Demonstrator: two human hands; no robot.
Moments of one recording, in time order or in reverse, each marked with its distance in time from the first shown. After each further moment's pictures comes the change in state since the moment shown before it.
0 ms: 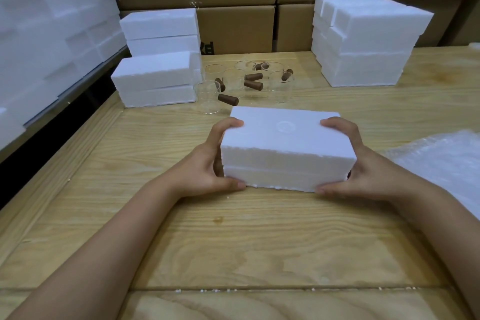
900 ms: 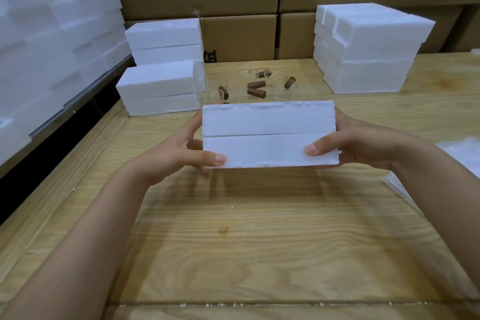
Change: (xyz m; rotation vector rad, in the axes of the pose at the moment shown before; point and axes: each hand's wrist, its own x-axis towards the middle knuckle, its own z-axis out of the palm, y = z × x) left_hand -0.001 0.026 -0.050 -0.280 -0.038 -0.155; right_hand 0.055 -0.036 -0.023 0.438 -0.203 0.299
